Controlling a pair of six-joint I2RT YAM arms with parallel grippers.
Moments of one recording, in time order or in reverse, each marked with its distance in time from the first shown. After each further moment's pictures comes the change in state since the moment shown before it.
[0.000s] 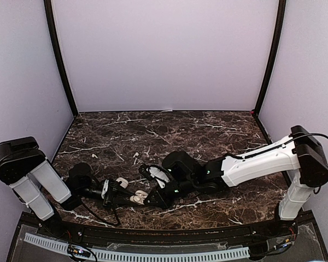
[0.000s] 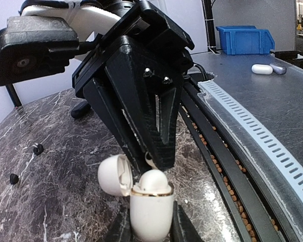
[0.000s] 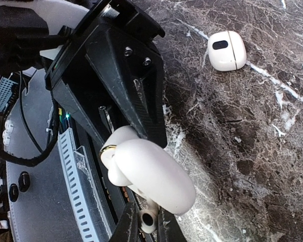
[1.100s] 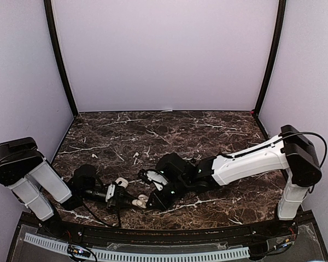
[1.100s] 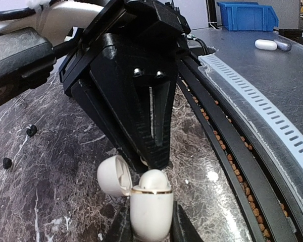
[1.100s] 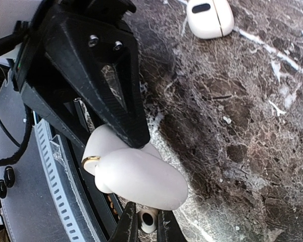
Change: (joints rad) left arm -0.040 -0.028 0.019 -0.186 -0.084 0.115; right arm -0.011 0.083 0.072 -0.124 0.002 -0.009
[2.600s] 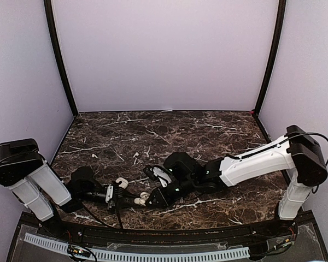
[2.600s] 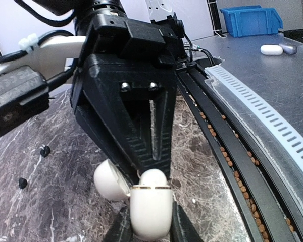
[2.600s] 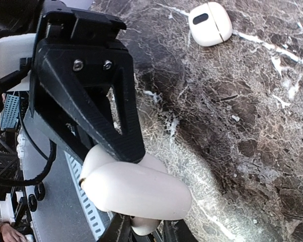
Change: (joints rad) left arm -0.068 0.002 -0.020 0.135 -0.084 -0.022; right arm -0.022 -0.051 -0.095 0.148 -0.064 0.160
